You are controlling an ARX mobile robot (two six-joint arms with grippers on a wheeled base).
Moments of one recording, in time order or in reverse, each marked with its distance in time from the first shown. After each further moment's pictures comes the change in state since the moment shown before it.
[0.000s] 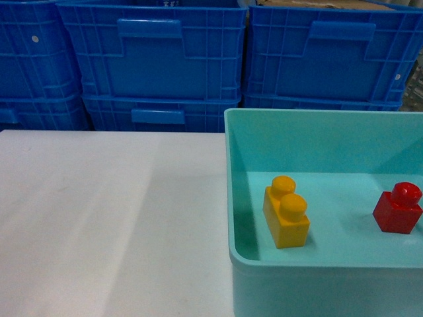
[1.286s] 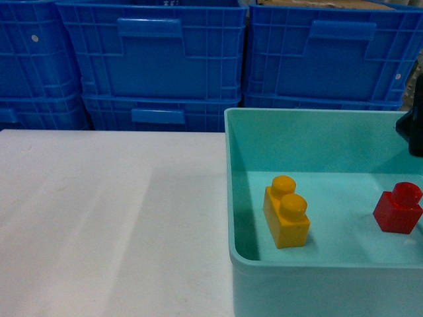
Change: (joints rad) left arm 0.000 0.000 0.000 0.000 0.000 0.000; right arm -0.008 1.025 0.655 -0.171 -0.010 0.222
